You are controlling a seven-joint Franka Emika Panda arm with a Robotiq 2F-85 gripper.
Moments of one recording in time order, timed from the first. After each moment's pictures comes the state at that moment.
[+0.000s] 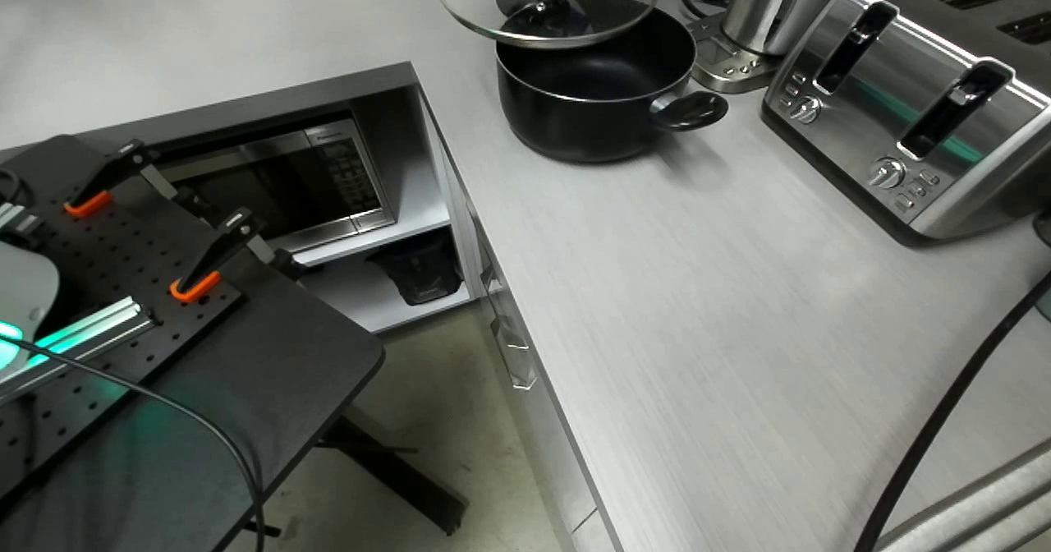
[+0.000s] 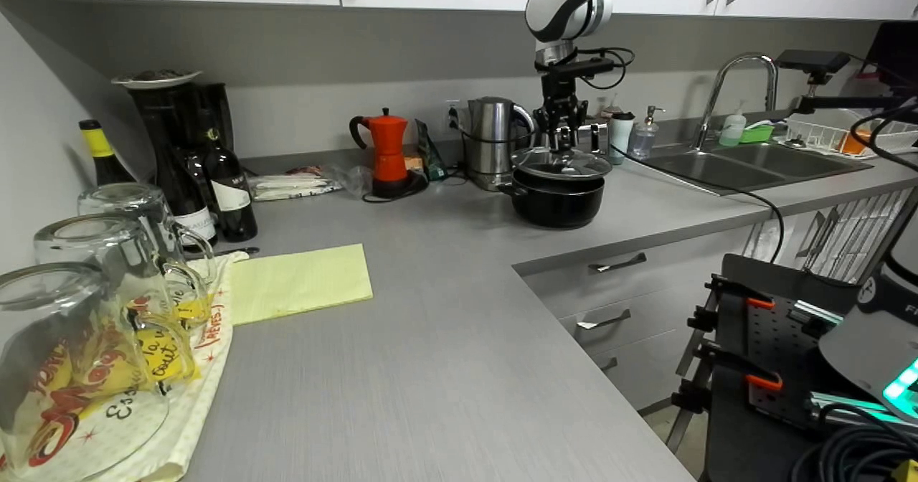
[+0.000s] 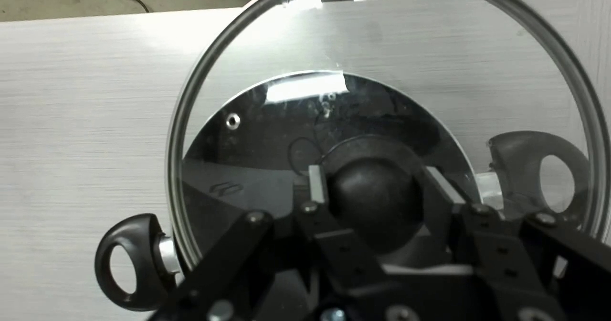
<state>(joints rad) -0.24 0.54 -0.20 -1.53 0.02 1.83 0.25</state>
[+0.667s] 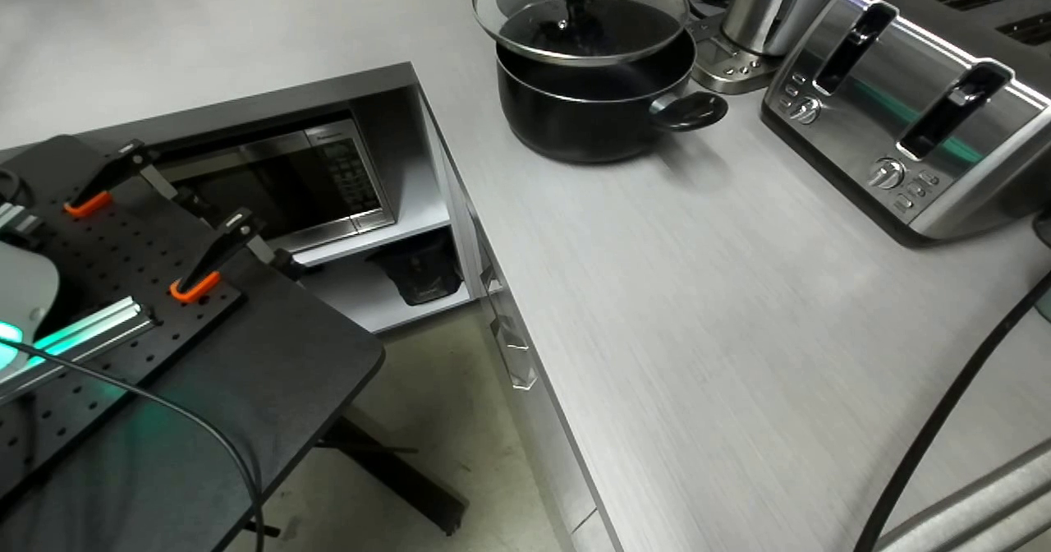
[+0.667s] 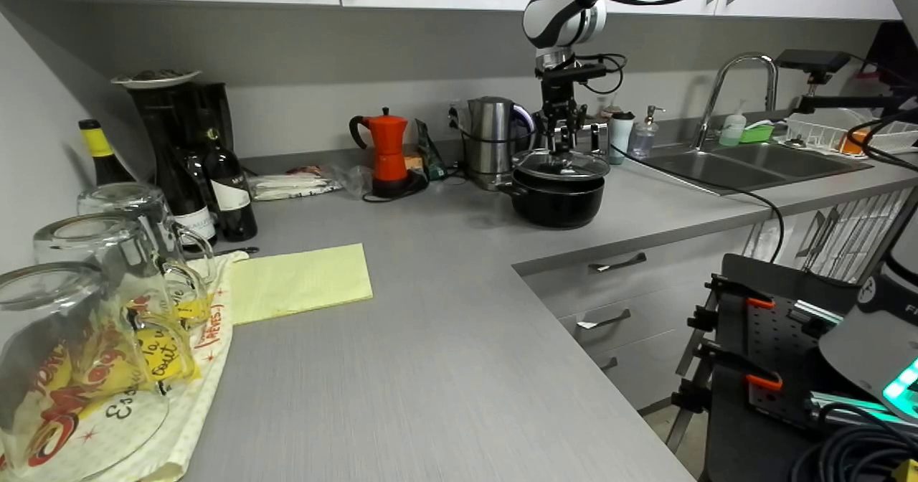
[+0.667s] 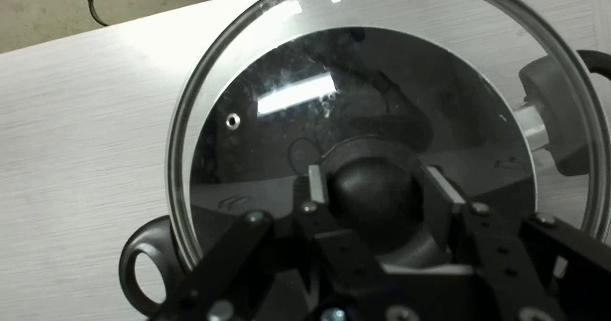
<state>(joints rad) -0.30 0.67 -0.21 -1.35 0.07 1.76 0.35</state>
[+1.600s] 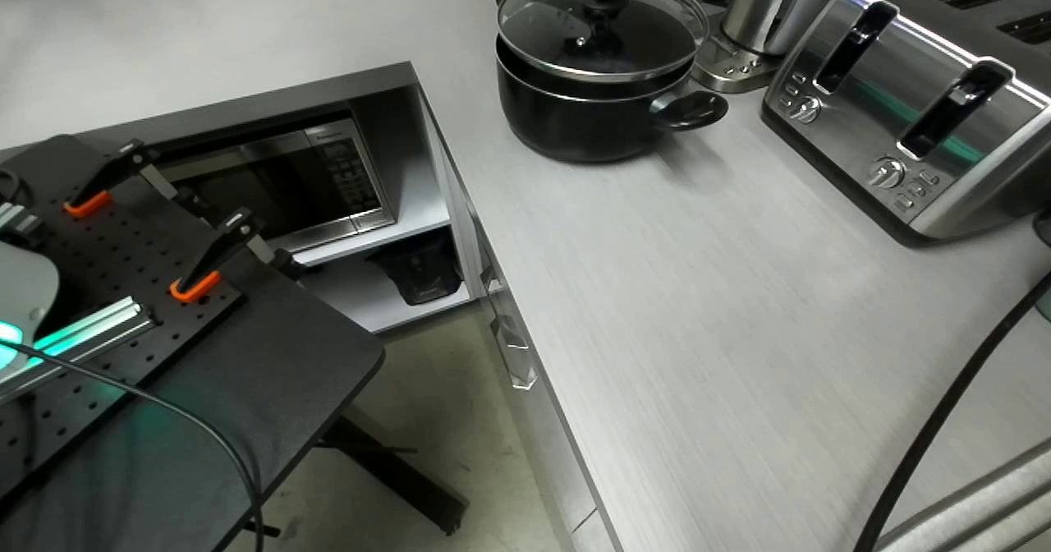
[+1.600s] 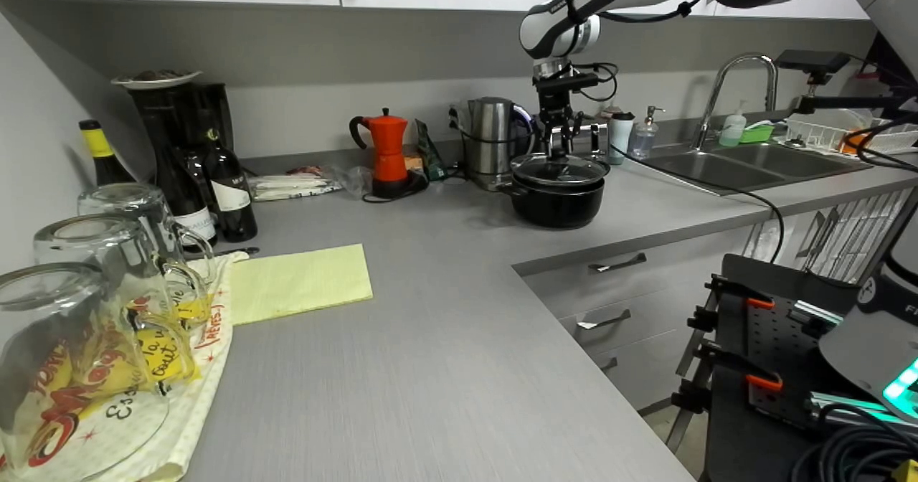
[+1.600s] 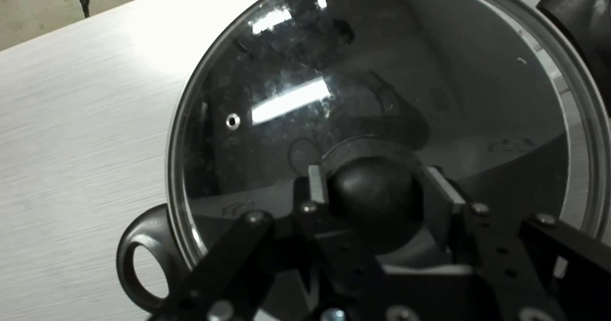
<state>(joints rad) -0.32 0.78 -0.22 -1.22 0.09 1.74 0.42</state>
